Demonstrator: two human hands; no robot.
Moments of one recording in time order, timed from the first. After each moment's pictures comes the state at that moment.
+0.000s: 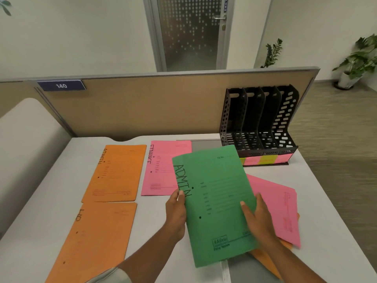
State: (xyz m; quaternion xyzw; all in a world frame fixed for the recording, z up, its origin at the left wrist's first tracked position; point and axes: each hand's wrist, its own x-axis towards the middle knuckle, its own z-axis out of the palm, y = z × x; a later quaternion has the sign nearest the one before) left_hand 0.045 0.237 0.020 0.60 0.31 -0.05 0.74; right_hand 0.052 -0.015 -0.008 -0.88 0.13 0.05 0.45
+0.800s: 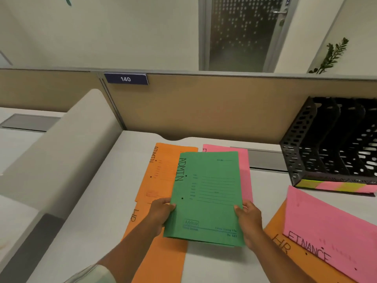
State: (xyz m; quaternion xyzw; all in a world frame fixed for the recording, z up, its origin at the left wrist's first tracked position) left_hand 0.058 0.536 -0.008 0.63 0.42 -0.12 0.64; right_hand 0.107 0.258 -0.016 -0.72 0.21 0.14 0.65
